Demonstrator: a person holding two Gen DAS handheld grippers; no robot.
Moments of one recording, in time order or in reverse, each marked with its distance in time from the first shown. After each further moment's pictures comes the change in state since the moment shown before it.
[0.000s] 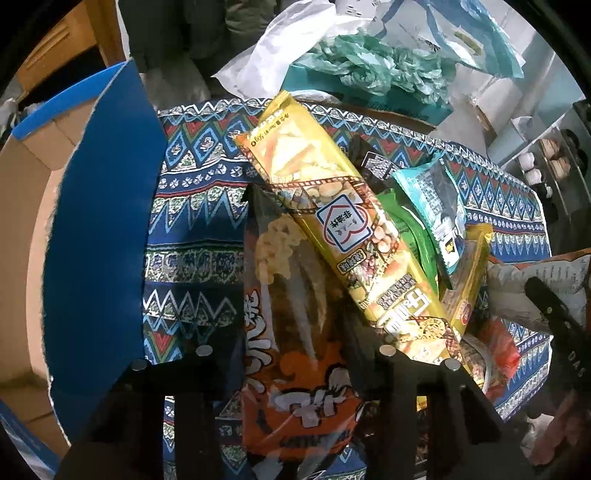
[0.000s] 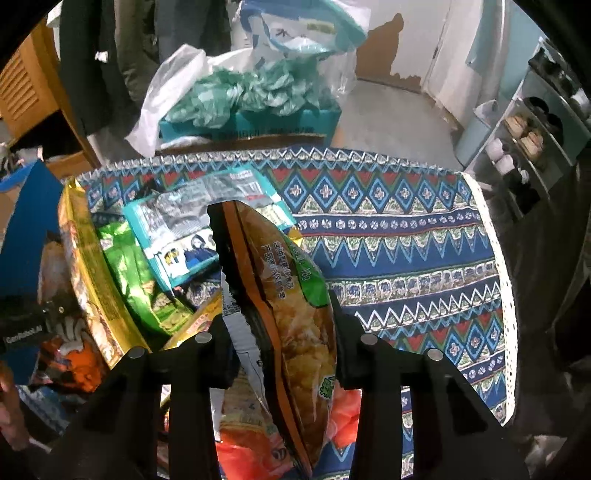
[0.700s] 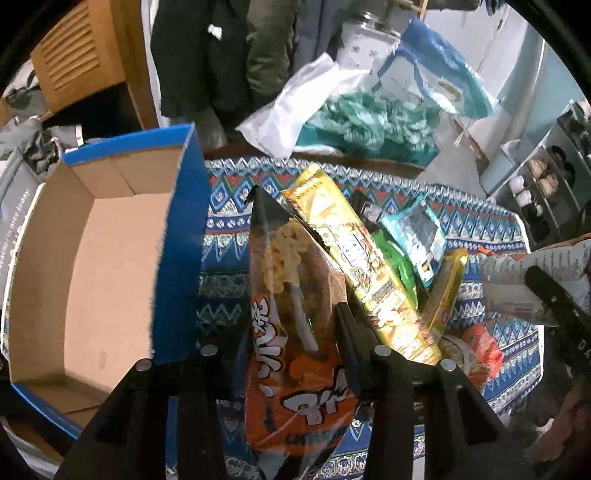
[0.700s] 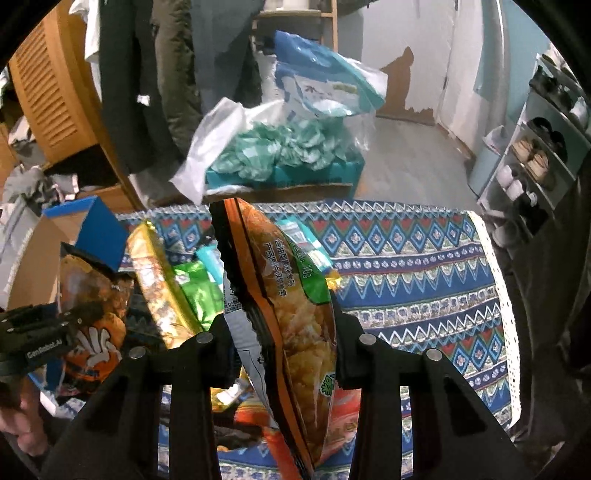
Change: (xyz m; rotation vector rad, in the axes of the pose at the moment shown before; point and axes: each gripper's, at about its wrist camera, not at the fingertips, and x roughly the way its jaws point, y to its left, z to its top) left arm -0.078 0.022 -0.015 0.006 -0.172 0.010; right arm -0.066 0.026 0.007 -0.004 -0.154 0.102
